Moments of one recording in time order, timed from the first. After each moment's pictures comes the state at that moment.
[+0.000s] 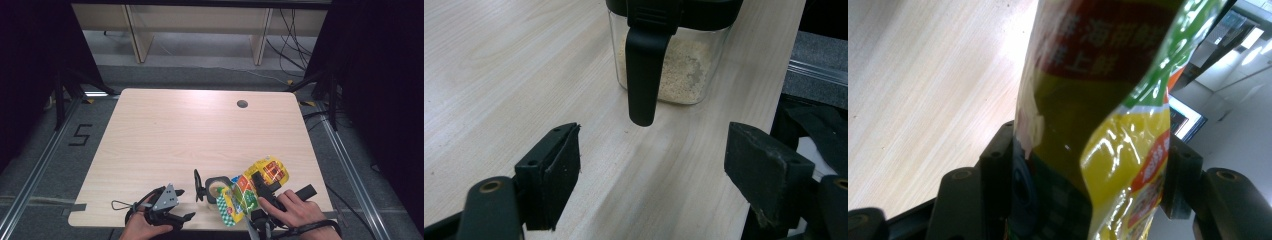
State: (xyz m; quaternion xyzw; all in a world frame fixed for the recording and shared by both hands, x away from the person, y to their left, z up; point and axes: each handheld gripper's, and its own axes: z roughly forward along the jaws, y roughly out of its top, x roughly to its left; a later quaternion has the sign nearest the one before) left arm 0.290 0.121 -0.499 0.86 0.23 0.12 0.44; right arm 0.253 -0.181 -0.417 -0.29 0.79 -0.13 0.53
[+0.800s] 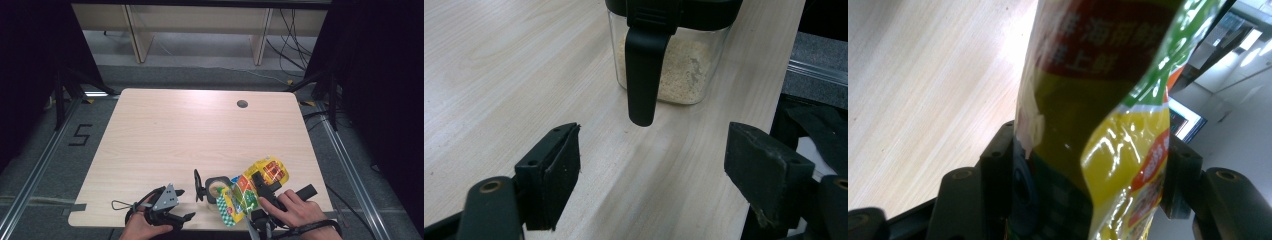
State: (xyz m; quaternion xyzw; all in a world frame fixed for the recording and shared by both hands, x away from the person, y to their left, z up) left arm 0.290 0.121 -0.499 0.86 0.23 0.12 0.44; right arm 0.253 -0.183 -0.416 -0.27 0.79 -0.13 0.53
